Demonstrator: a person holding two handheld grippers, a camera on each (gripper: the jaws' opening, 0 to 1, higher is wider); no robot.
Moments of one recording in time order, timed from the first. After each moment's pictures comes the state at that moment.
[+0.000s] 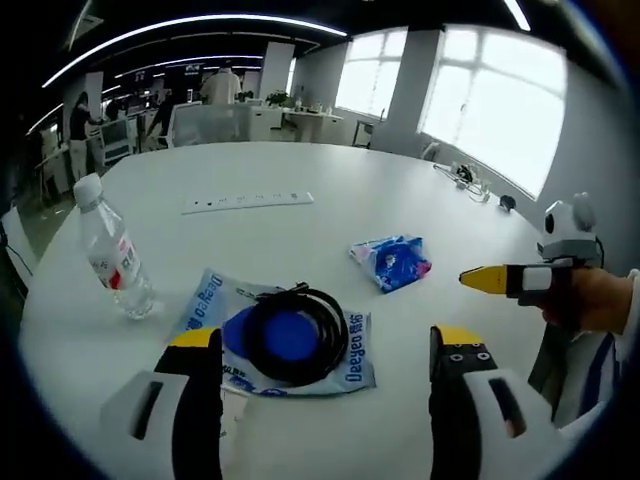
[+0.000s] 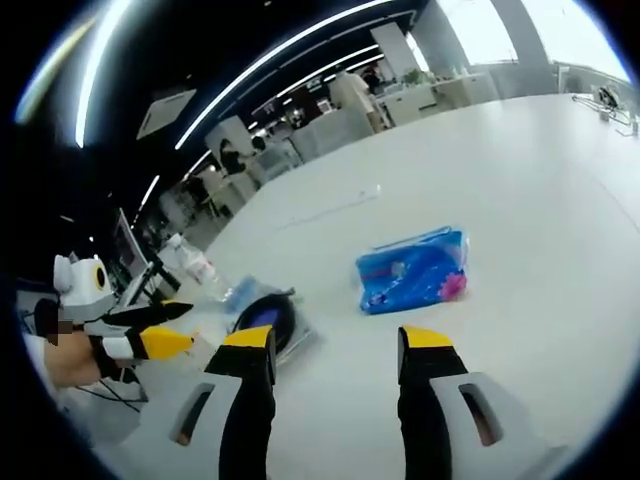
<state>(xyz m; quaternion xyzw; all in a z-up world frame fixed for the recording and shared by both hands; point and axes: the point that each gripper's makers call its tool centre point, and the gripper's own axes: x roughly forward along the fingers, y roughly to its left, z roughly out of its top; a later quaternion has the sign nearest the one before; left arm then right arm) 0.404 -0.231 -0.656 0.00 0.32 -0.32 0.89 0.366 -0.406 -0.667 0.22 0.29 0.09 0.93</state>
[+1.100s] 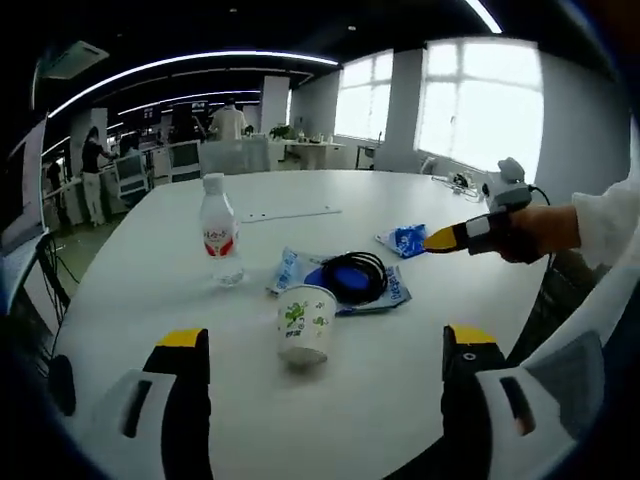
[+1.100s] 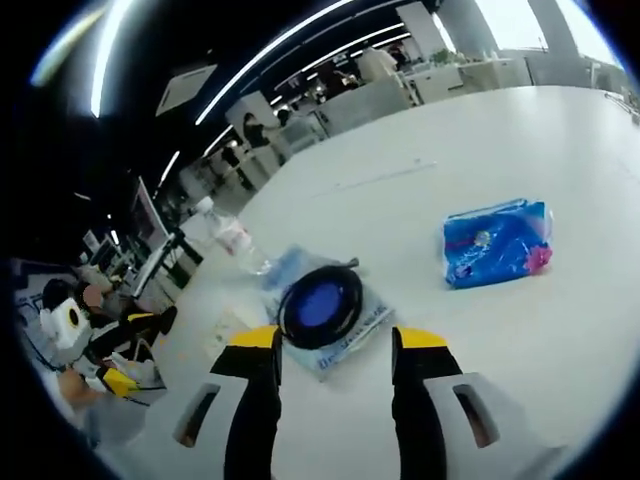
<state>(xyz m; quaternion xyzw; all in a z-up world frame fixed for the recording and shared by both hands) 0.325 -0.082 -0.641 0.03 0.24 -0.32 0.92 0.376 -0.319 -0.675 0.21 0.33 0.15 0.91</state>
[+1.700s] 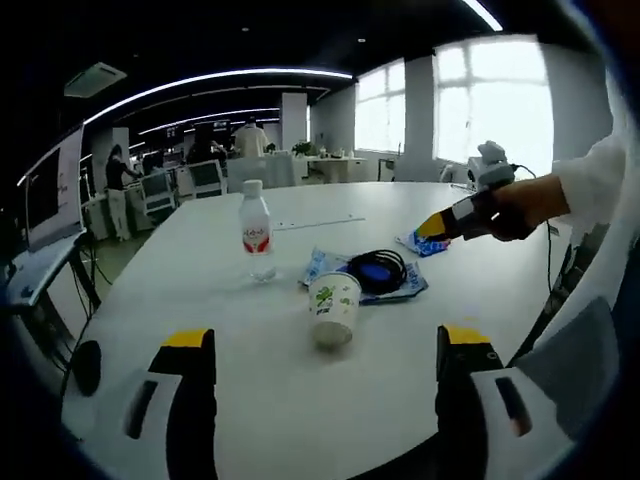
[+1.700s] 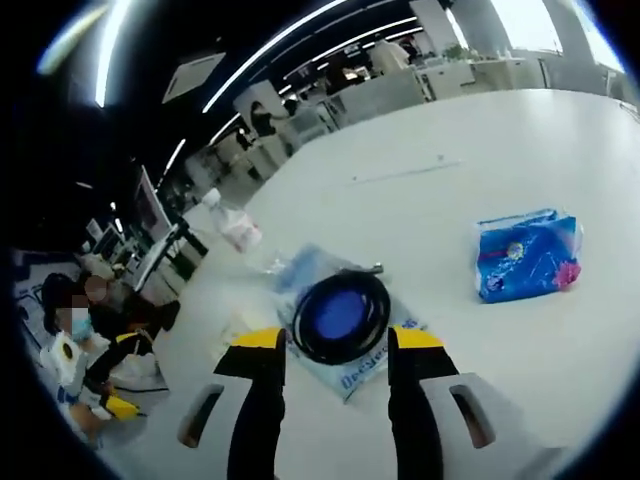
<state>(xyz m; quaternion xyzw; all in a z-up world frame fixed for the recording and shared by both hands) 0.305 -0.050 -0.624 0.04 0.15 -0.27 0.95 0.404 -0.287 -0.677 0.21 0.34 0.17 0.90</state>
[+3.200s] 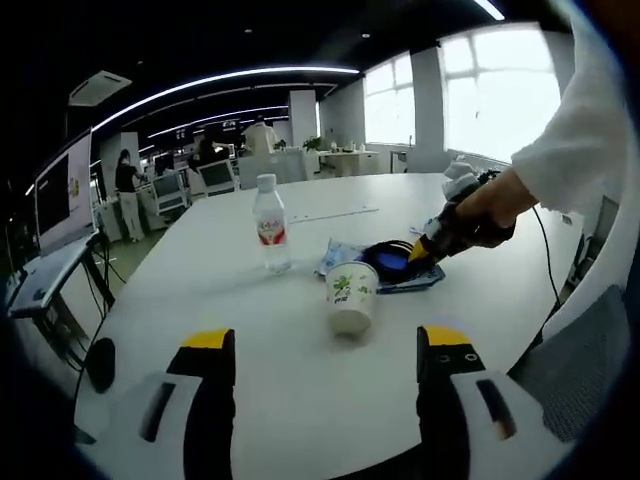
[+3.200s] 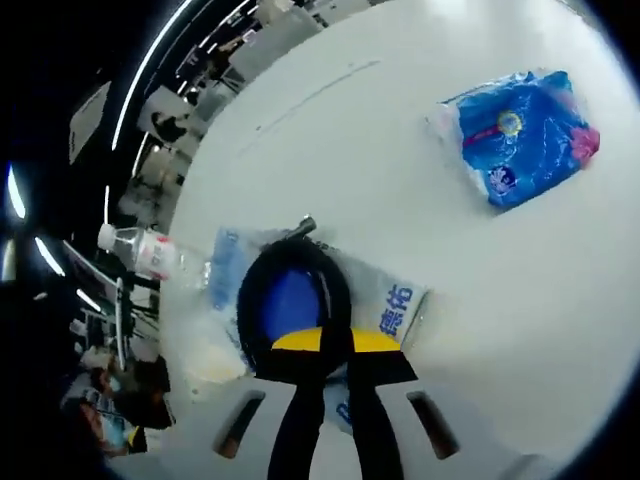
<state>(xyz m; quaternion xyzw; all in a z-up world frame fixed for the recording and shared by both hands) 0.309 -0.033 -0.649 0.07 0.21 -0.24 0.95 0.423 -0.290 -0.757 0.39 0.46 0.00 0.80</state>
